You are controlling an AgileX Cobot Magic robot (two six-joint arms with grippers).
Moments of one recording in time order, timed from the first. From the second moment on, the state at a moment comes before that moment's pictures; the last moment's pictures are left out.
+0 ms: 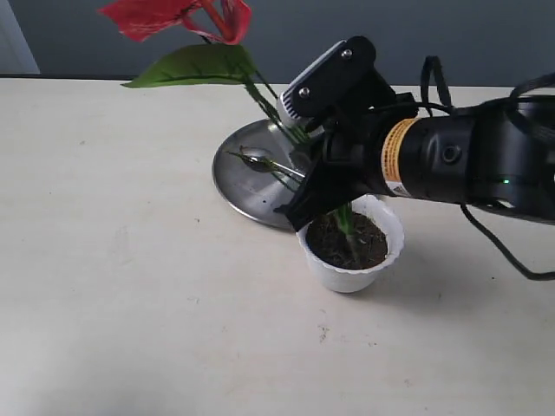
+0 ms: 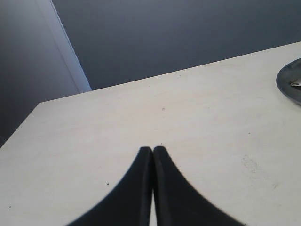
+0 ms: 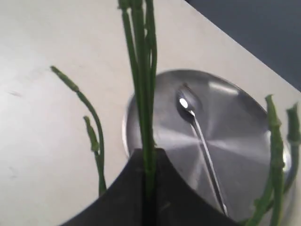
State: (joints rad) left arm -0.03 0.00 0.00 0.21 0.25 0.01; right arm 0.87 1.45 -0.79 -0.95 0.06 0.73
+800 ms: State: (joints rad) left arm -0.03 0.00 0.00 0.21 0.25 0.01; right arm 0.72 1.61 -0.45 0.04 -0.98 -0.10
